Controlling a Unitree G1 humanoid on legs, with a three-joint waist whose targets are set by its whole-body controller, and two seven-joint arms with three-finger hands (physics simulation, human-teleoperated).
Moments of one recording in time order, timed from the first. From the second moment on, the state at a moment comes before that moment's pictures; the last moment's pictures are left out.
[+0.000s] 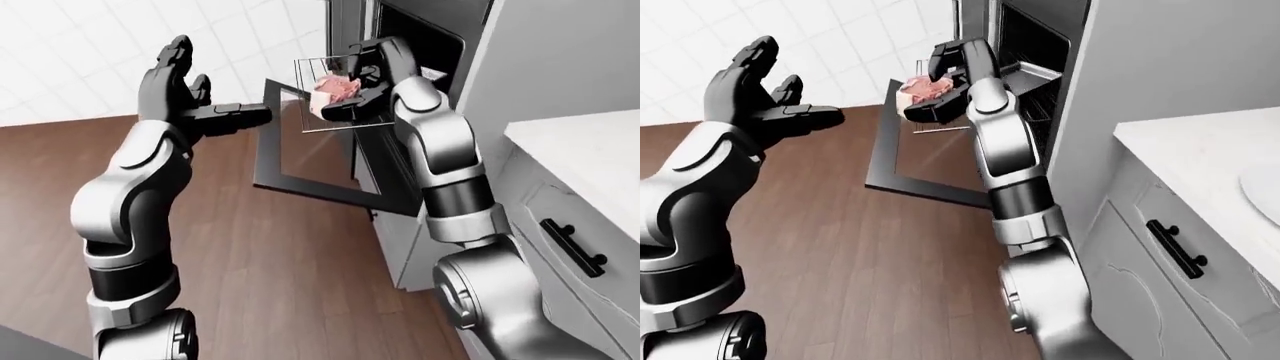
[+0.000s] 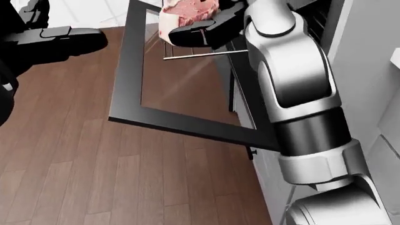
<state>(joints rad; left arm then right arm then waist) -0.81 0.35 0.22 -0.16 -0.45 0.87 0.21 -1.17 -0.10 -0.02 0.41 -0.10 0.67 -0.02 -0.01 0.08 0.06</state>
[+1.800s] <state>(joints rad) -0.93 0.36 0.20 -0.02 -0.37 0.81 0.18 -1.24 -0.13 -0.03 0.44 -0.11 0.71 -0.01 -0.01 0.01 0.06</state>
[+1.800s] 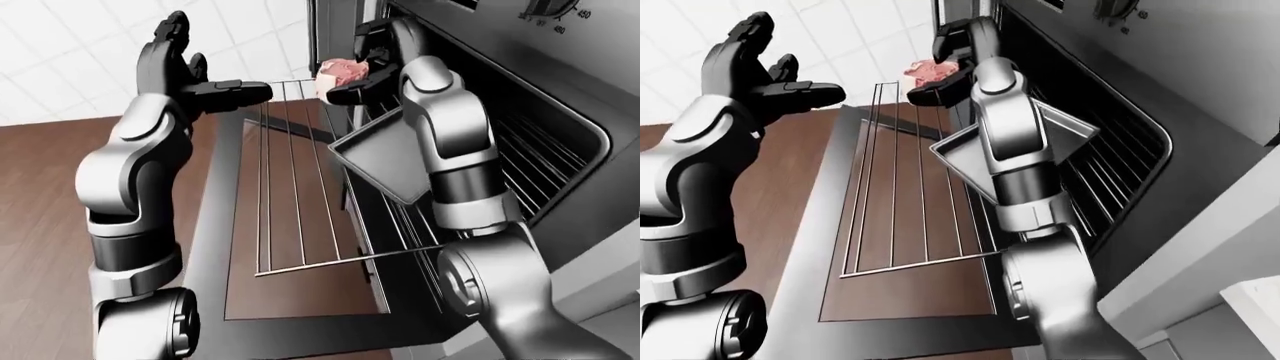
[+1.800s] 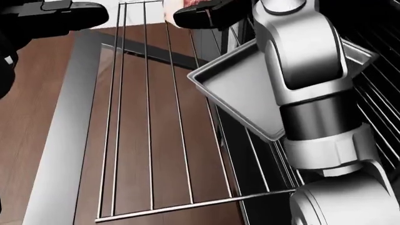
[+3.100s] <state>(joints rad) -0.91 0.35 0.19 -0.02 -0.37 0.79 0.18 -1.18 -0.28 -0.09 0.87 -0.25 0.46 -0.10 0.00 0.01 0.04</state>
